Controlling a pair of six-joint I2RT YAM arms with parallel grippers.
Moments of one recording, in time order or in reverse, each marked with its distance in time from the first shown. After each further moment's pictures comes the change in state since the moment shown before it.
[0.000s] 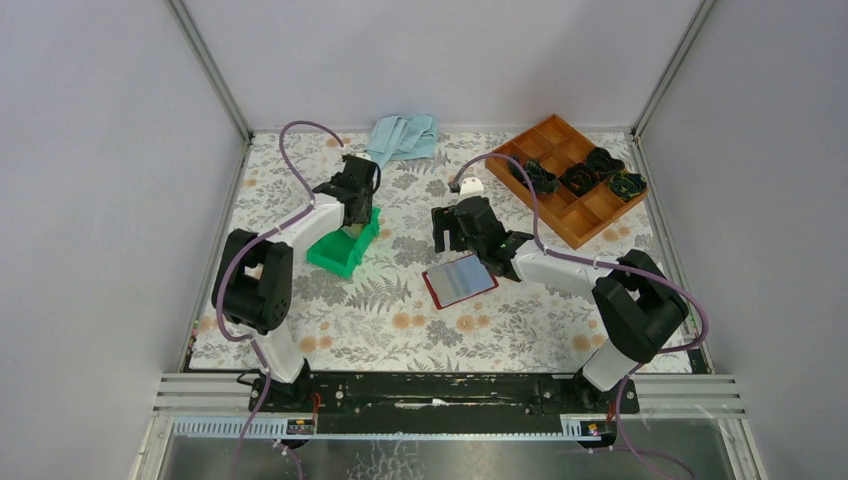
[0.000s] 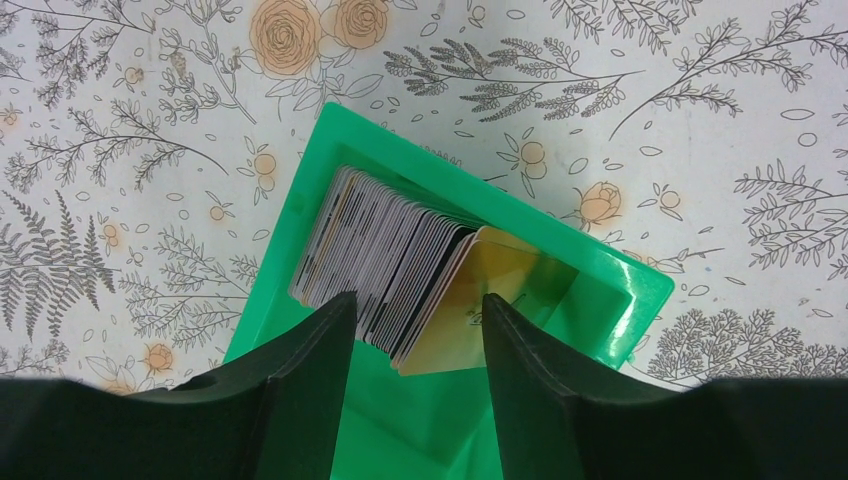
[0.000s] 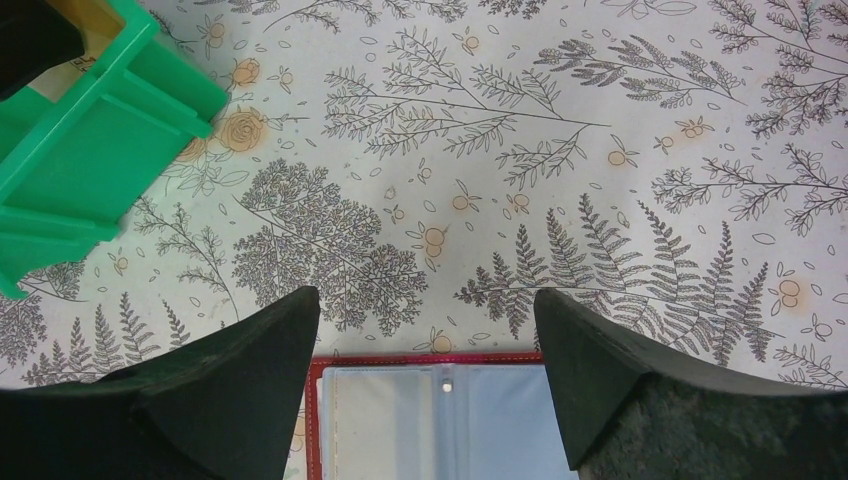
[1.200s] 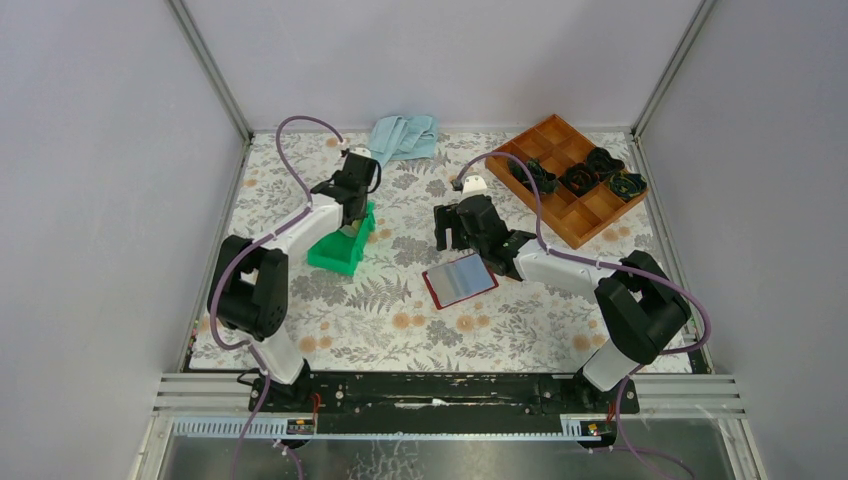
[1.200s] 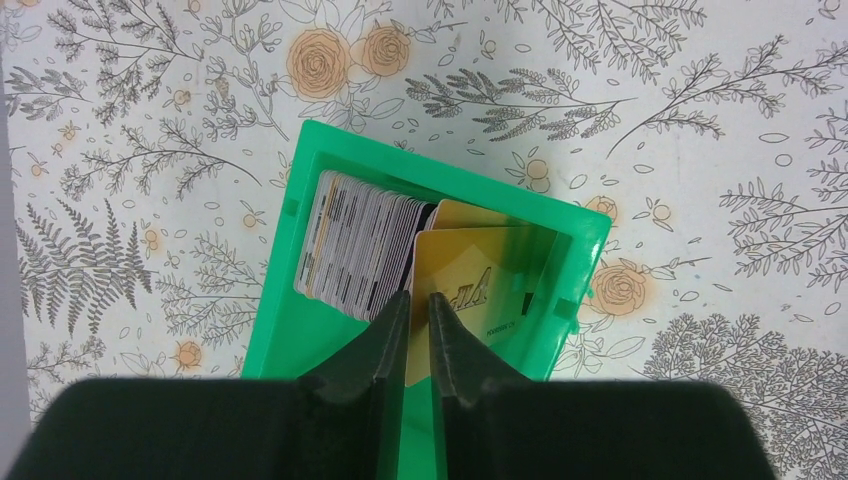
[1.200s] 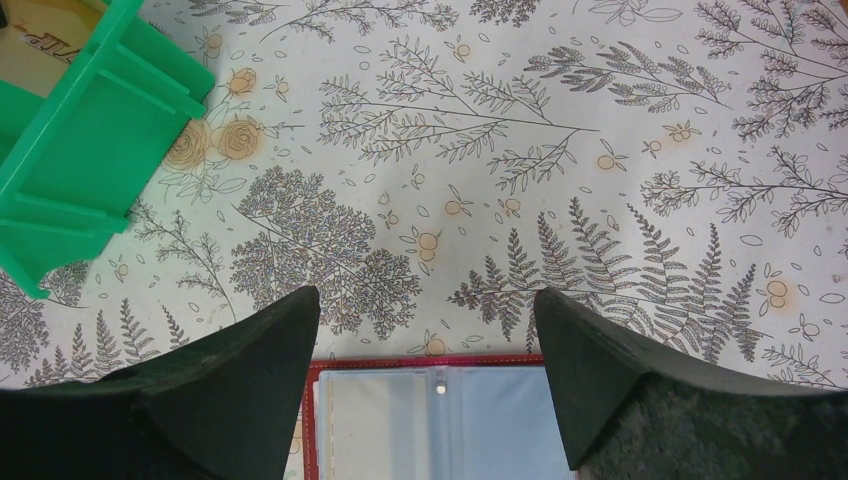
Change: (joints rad) left arm -0.016 -0.037 0.009 0.000 -0.051 0.013; right arm -0.014 -0.011 -0.005 0.005 -0.003 0.001
